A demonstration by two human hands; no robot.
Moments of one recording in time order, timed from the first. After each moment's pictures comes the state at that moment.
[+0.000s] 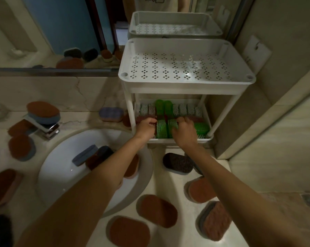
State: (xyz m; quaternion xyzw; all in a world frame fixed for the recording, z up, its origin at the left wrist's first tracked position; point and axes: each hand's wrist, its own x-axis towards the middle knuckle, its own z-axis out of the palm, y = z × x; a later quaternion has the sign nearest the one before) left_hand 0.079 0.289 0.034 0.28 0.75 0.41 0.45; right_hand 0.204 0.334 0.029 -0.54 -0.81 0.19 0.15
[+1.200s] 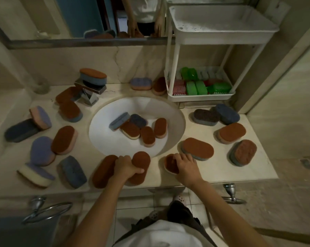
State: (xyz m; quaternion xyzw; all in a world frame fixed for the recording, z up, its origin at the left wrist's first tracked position) left_hand 0.003 -0.042 -0.032 0.36 0.85 0.05 0.37; right_hand 0.205 0.030 -0.046 -0.46 -0.86 0.21 -0.07
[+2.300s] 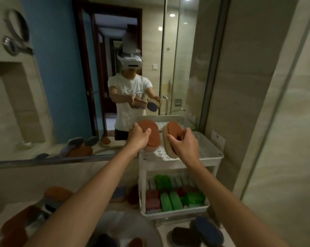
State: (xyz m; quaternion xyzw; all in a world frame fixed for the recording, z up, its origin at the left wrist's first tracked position) left_hand 0.017 0.265 0.274 0.46 0.72 0.47 0.22; right_hand 0.160 0.289 0.253 -0.52 -0.69 0.23 0.45
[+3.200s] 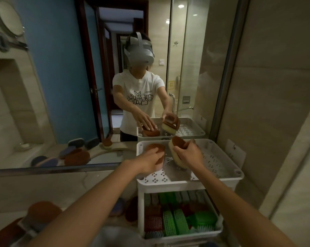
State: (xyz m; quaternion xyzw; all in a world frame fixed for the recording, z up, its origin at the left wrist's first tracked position) left_hand 0.005 0.333 0.229 0.72 0.68 0.01 0.13; right_hand 0.144 0.412 0.205 -0.59 -0.67 0.29 0.35
